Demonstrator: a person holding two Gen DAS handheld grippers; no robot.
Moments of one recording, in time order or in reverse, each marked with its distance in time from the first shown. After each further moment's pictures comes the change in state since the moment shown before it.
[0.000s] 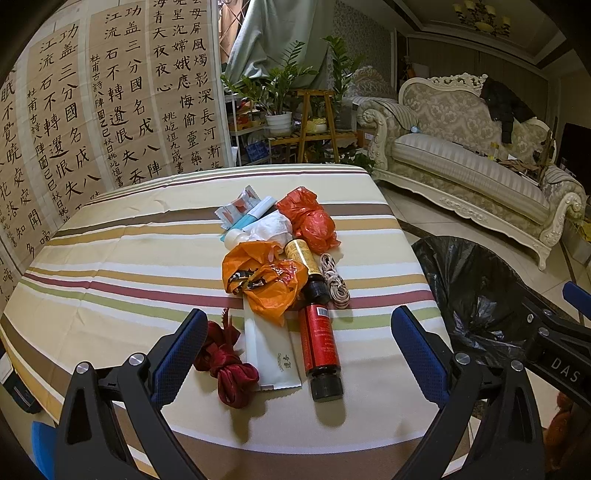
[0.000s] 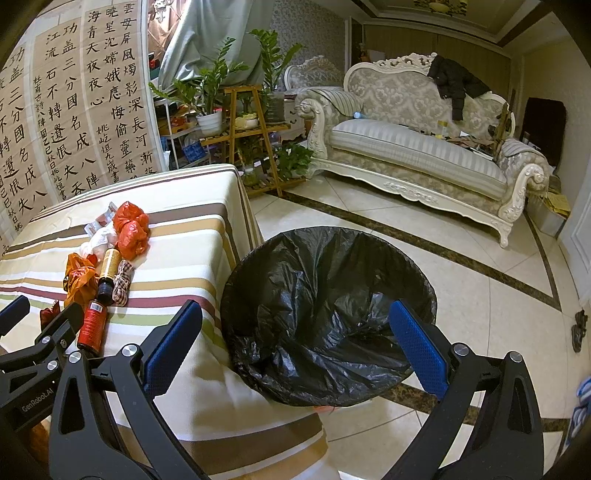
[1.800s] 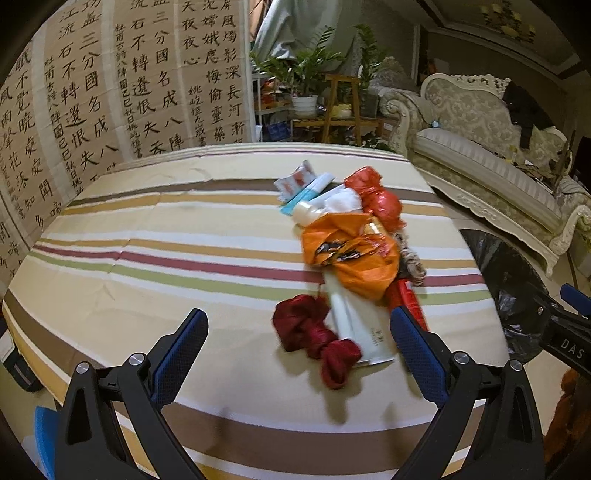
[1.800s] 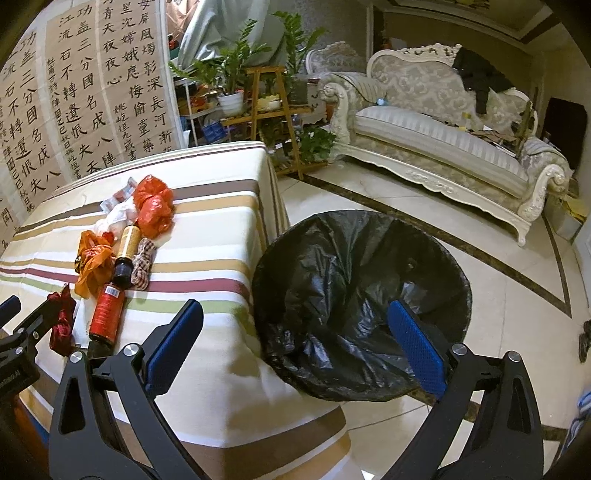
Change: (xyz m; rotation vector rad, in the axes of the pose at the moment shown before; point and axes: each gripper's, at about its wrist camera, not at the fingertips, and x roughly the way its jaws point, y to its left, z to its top) left arm -0.009 0.053 -0.016 -0.081 0.081 0.023; right arm 0.011 0.026 -0.004 -0.047 0.077 0.063
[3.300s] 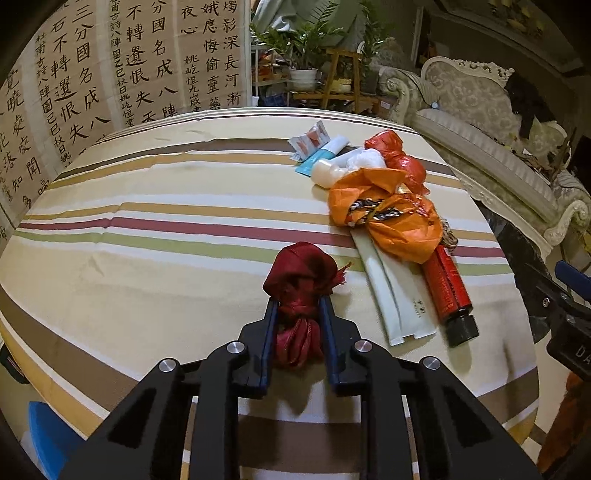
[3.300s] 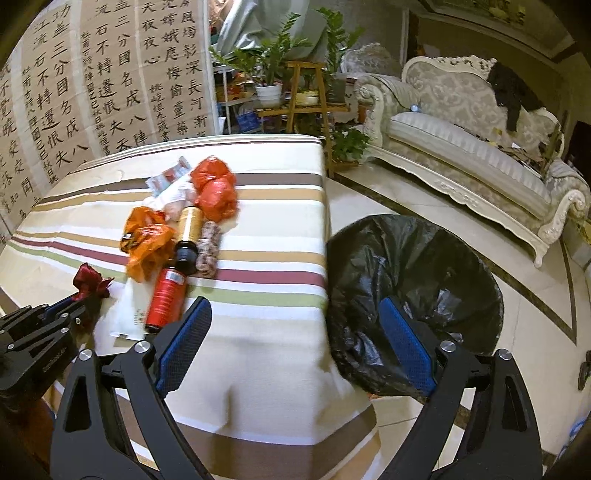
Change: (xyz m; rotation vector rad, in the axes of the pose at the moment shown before) left arm 0.020 0.037 -0.008 -0.008 0.100 -0.045; right arm -0.003 0.060 0.000 -0.104 0.018 0.071
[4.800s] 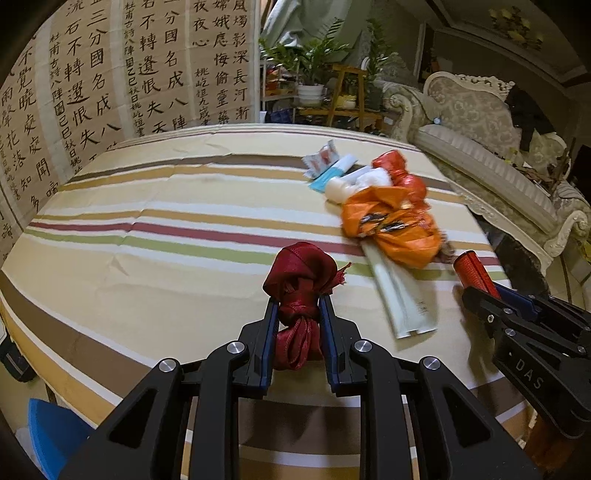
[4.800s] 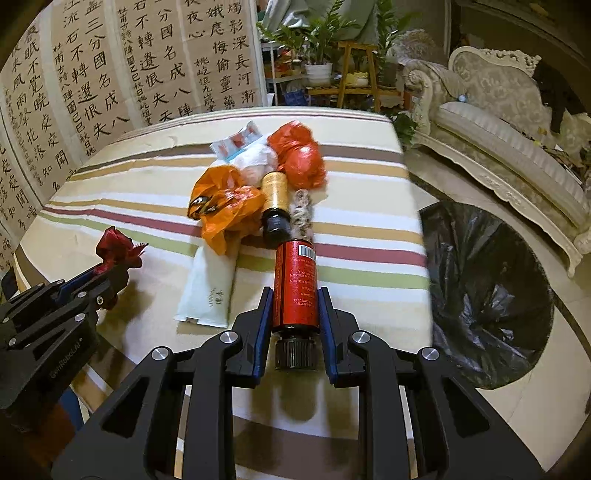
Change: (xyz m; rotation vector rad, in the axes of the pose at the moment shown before) left arm -0.017 0.006 -0.005 -0.011 -0.072 -0.003; right arm 0.009 0.049 -0.006 -0.061 0.078 0.146
